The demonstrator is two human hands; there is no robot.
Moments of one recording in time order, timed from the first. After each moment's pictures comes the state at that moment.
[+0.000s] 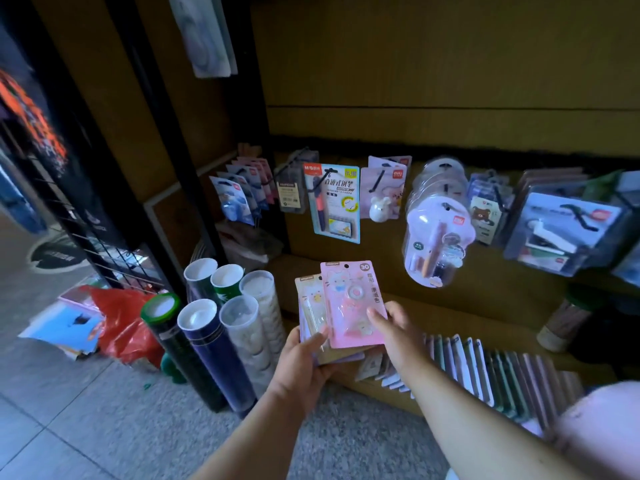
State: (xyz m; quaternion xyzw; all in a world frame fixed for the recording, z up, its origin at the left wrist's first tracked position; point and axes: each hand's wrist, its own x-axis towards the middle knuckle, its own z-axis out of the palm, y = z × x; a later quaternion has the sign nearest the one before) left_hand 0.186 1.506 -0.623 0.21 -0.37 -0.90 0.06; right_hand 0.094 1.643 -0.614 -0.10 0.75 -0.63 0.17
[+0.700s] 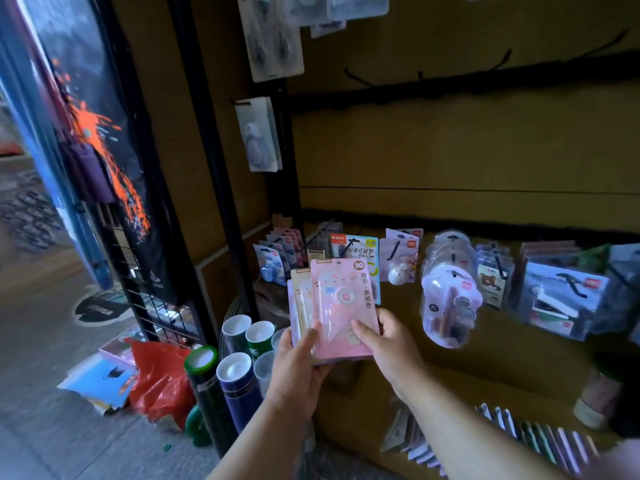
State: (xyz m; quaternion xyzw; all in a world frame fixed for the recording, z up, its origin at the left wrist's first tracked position) left_hand 0.204 1.485 -0.522 0.13 -0.42 -0.87 0.22; right_hand 0.115 1.602 -0.521 -0.20 0.70 -0.68 0.10
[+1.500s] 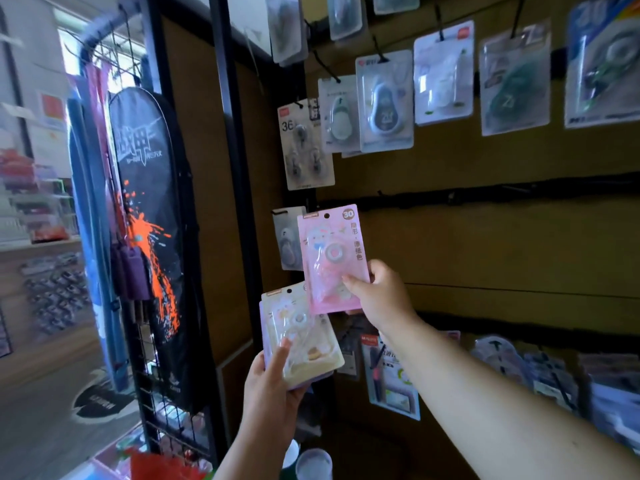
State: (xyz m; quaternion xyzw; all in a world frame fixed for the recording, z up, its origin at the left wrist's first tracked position) left_hand 0.188 1.401 -0.399 0.11 -0.45 -0.81 0.36; right_hand 0.073 1.513 -0.308 -0.30 0.67 -0.67 -0.05
